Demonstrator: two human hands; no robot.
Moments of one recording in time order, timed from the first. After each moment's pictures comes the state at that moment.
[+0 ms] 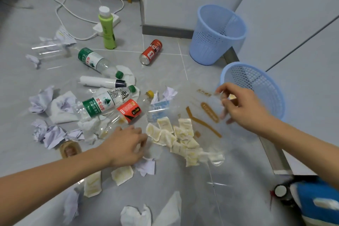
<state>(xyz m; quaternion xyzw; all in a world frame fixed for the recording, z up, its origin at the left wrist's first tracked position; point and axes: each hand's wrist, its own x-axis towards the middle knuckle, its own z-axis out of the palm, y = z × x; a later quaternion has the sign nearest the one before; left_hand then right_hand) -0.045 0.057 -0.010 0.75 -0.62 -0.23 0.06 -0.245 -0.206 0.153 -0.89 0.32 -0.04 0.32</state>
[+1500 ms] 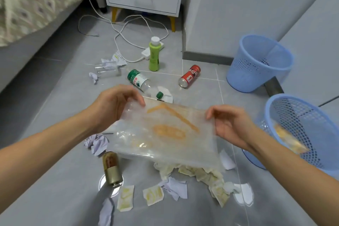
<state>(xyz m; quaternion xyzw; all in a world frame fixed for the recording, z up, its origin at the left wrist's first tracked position) 0.078 0.104 0.117 0.59 -0.18 -0.45 0.65 -0.126 -0.169 0.105 -0.52 0.23 0.06 0.82</state>
